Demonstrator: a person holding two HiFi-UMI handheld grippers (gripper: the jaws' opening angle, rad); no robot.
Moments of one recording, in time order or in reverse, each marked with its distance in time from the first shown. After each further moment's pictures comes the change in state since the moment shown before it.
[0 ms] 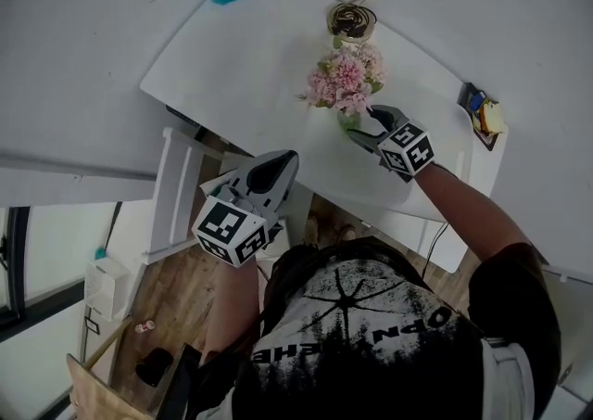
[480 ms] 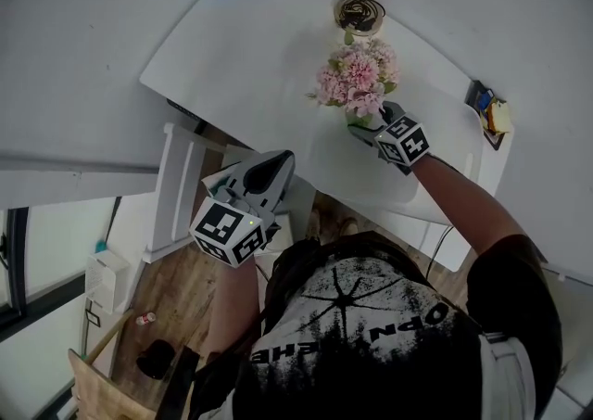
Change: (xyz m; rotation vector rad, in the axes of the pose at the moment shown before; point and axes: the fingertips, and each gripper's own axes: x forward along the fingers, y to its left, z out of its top) left arm -0.009 0.022 -0.012 -0.039 0.019 0.034; right arm 0.038 -0.014 -0.027 0.023 0.085 -0.004
